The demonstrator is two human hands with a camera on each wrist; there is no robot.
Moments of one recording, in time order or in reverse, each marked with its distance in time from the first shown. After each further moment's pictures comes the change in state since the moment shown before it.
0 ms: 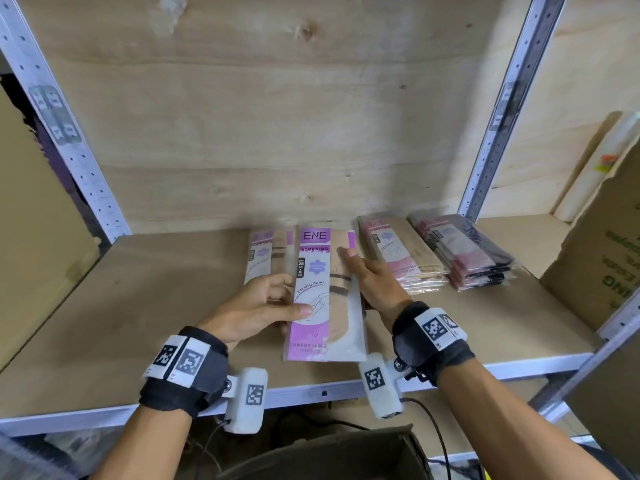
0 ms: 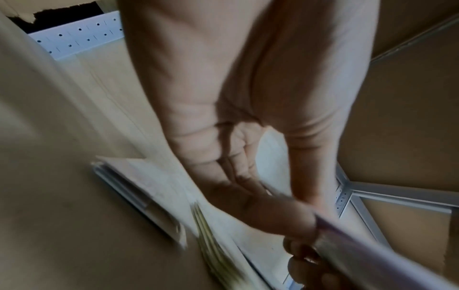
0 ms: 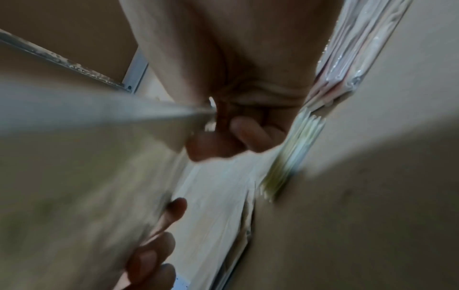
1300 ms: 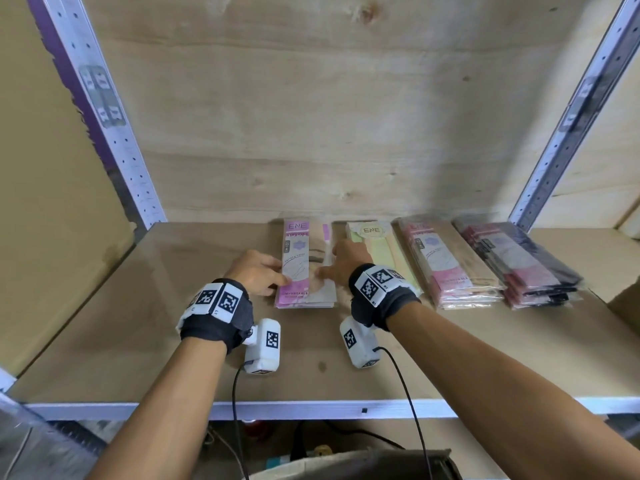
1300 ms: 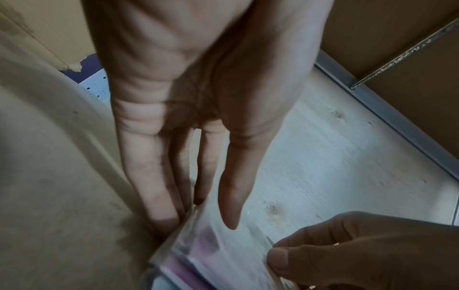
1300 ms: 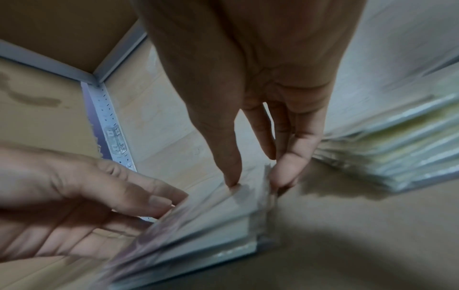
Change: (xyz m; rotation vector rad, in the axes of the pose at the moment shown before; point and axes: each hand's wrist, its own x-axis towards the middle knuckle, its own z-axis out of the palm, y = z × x) left_hand 0.059 -0.039 -0.089 0.086 0.381 -0.361; right_hand 0.094 -0.018 0.092 -0.885 -0.049 0.038
